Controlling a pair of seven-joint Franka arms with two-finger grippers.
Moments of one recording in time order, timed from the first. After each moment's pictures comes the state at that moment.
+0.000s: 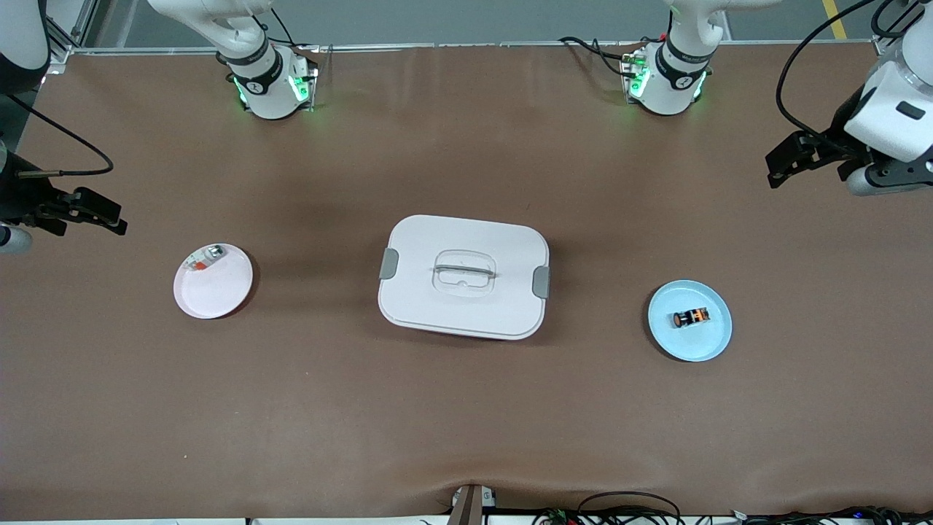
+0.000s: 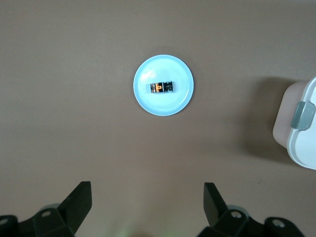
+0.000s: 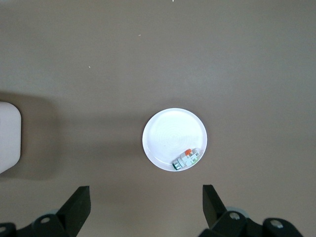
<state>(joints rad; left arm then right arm) -0.02 -0.02 -0.14 -1.53 0.06 1.49 -0.22 0.04 0.04 -0.10 -1.63 0.02 1.68 -0.06</state>
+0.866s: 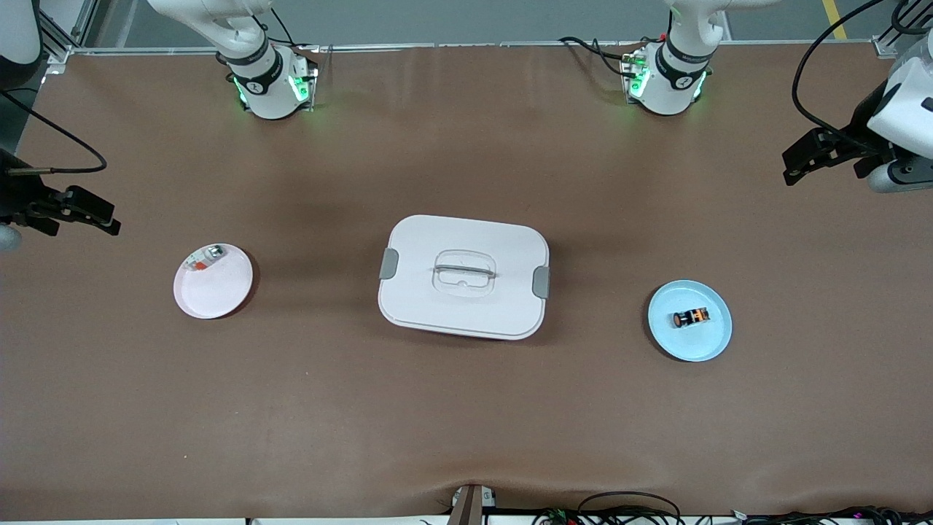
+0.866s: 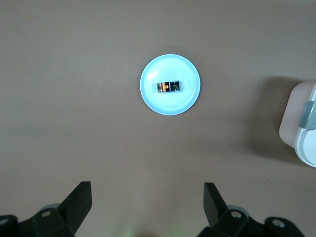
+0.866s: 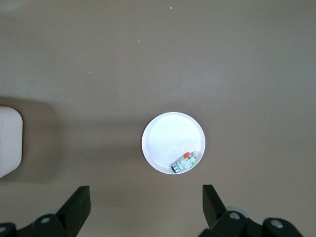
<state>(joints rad) 0.01 -0.02 -0.13 -1.53 0.06 1.49 -0.18 0.04 0.04 -0.10 -1.61 0.02 1.68 -0.06</state>
